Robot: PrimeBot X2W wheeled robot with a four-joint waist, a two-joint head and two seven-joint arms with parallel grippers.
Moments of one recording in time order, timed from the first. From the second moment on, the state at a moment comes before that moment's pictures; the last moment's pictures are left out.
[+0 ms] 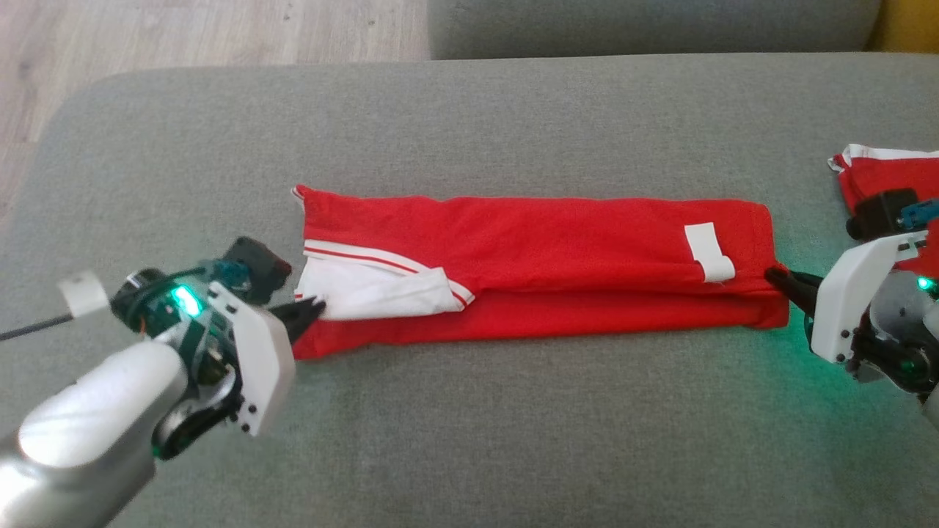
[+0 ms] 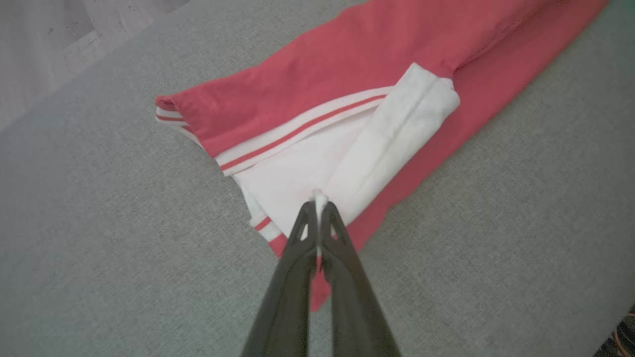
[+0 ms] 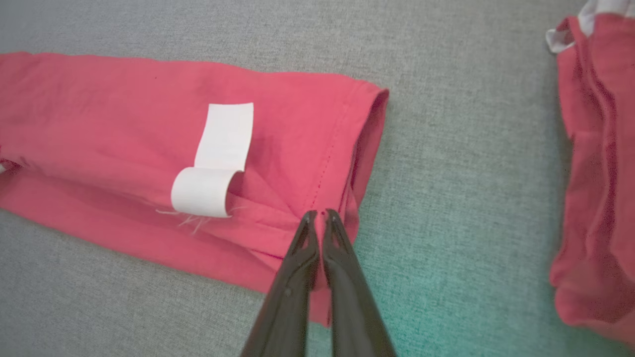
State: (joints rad) left arm -0.70 0.70 -1.09 0.21 -0.83 -0.08 0.44; right arm -0.62 -0.68 0.86 0.61 1.08 0.13 0.38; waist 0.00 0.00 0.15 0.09
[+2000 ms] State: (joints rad) left arm -0.18 0.13 -0.28 0.32 -0.37 0.12 -0.25; right arm -0.21 -0.05 -0.10 0.51 0.24 0.13 -0.23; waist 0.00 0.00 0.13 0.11
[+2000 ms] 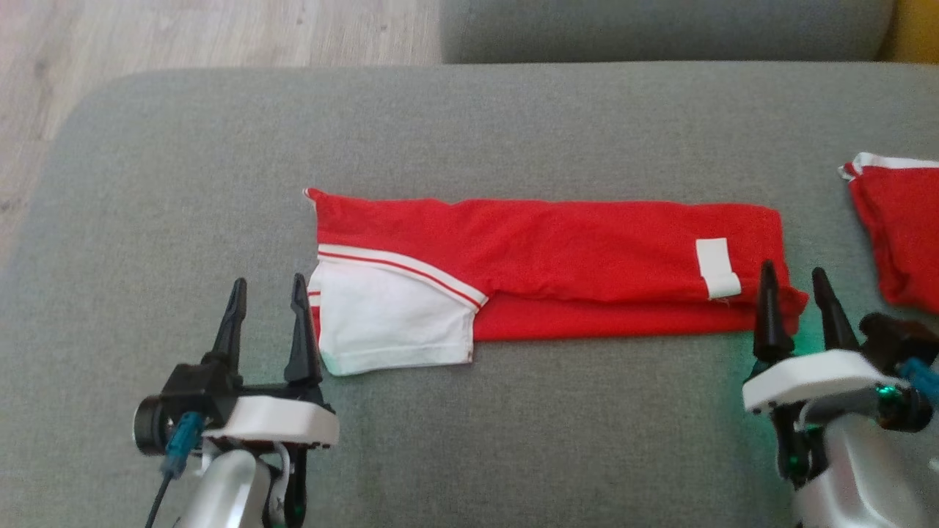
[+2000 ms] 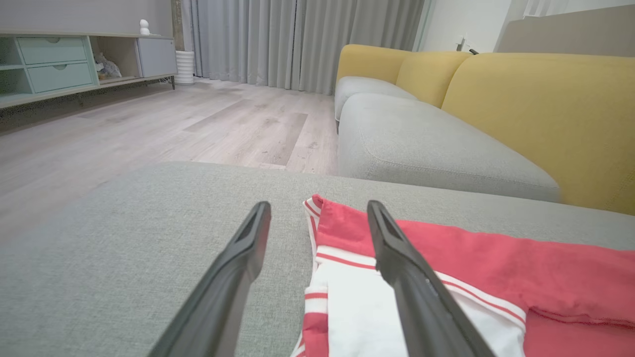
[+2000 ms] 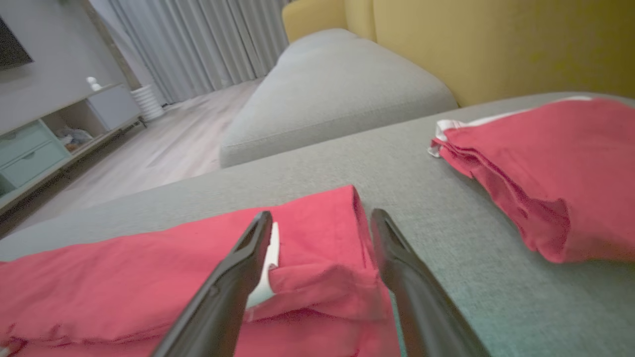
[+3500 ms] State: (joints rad) left arm -0.20 0.05 -0.14 0.38 -0.26 0.01 -0.25; right arm -0.44 -0.06 -0.07 0.66 0.21 0.13 -0.11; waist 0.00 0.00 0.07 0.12
